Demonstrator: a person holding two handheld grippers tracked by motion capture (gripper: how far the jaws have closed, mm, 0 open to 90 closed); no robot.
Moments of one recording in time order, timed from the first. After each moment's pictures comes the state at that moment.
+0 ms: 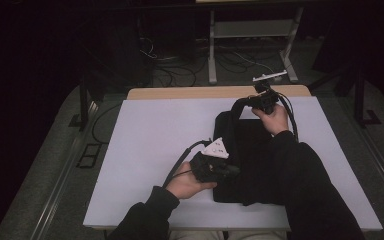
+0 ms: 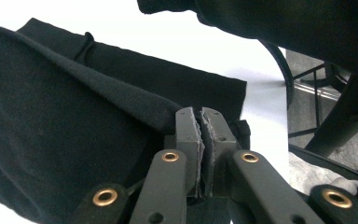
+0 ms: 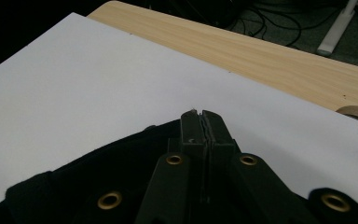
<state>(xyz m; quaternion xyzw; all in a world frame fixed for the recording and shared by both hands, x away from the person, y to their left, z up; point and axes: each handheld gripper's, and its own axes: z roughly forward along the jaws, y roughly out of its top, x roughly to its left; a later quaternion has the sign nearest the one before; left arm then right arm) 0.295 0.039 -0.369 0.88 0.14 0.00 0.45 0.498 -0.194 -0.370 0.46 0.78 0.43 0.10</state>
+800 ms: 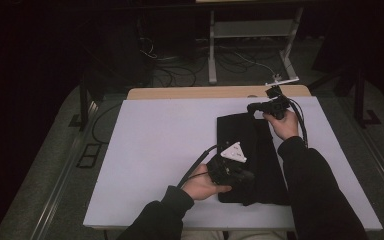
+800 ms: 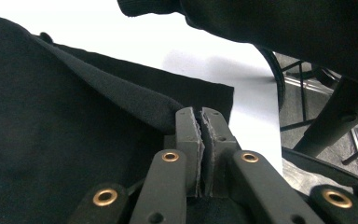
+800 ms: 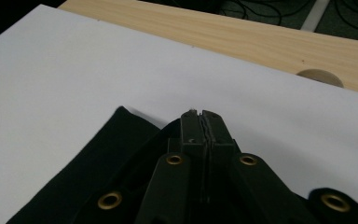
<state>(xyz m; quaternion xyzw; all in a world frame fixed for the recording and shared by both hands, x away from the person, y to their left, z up) 0.294 -0.002 -0.384 0.89 0.13 -0.03 0.44 0.492 -0.231 -0.391 0.49 0.76 0.41 0.10</state>
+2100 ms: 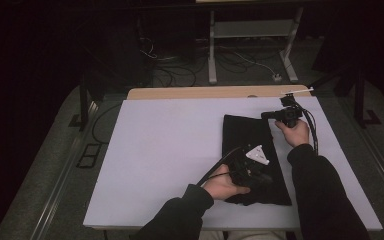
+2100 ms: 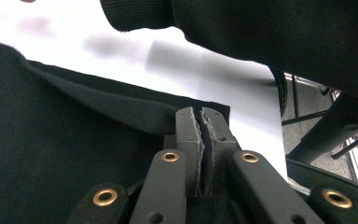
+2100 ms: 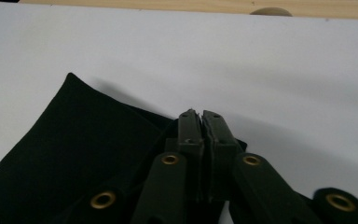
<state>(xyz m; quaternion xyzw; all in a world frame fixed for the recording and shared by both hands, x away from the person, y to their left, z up) 0.300 -0.054 -0.399 0.90 0.10 -0.05 0.41 0.487 -0.278 -0.426 0.55 0.73 0.40 0.07</state>
